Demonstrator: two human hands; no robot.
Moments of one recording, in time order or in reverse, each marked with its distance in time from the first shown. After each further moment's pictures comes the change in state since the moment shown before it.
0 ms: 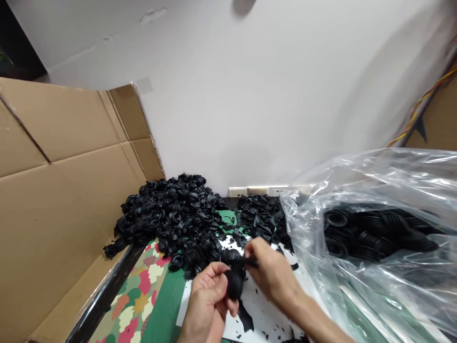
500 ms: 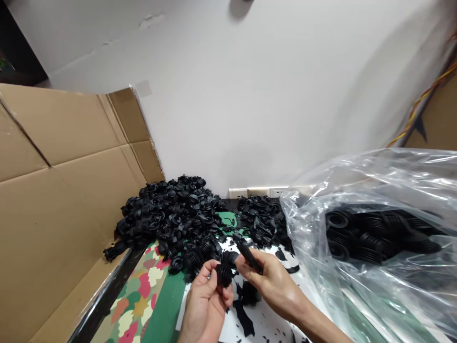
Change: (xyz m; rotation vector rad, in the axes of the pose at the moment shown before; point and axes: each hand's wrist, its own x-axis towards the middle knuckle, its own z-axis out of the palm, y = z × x) left_hand 0.007 -0.007 -0.009 -0.146 0.027 0.028; right_hand -0.006 -0.007 0.001 0.370 -0.224 0.055
